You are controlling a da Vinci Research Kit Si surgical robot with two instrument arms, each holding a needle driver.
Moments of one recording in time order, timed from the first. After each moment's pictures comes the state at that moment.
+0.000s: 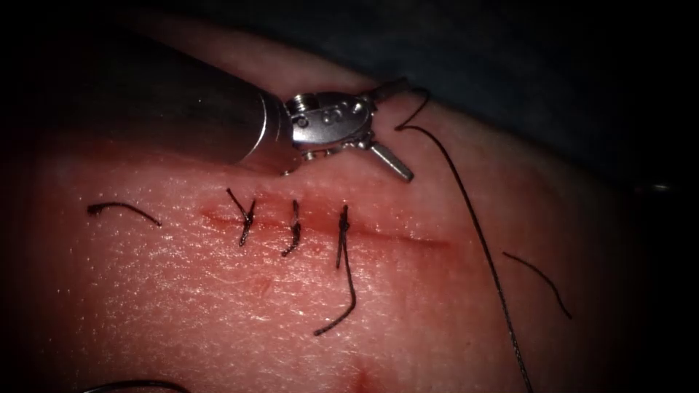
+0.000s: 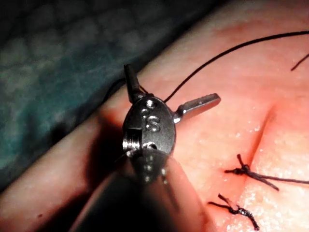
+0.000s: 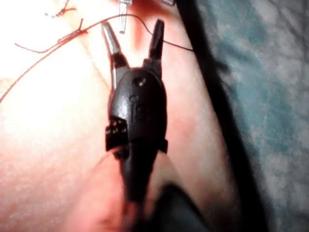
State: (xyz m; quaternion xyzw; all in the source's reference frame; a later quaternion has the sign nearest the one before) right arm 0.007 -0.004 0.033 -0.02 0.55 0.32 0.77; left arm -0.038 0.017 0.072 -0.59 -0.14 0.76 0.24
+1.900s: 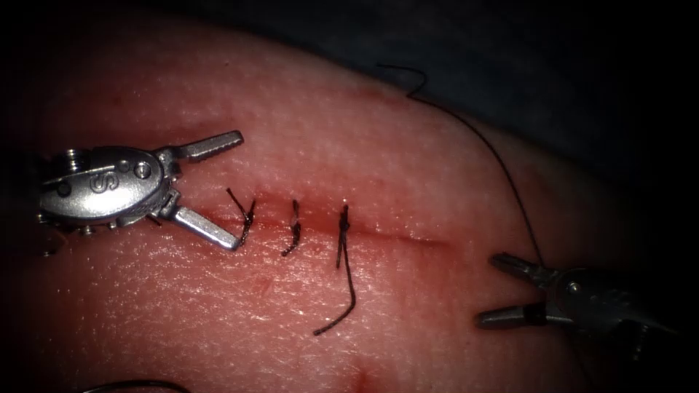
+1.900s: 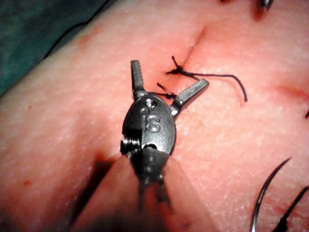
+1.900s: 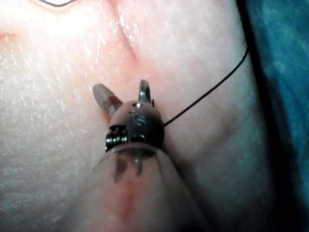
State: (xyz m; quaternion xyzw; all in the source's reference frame) right arm 0.007 -0.015 0.055 0.17 0.35 0.29 0.88; left arm -0.024 0.006 0.056 -0.56 -0.12 0.77 0.27
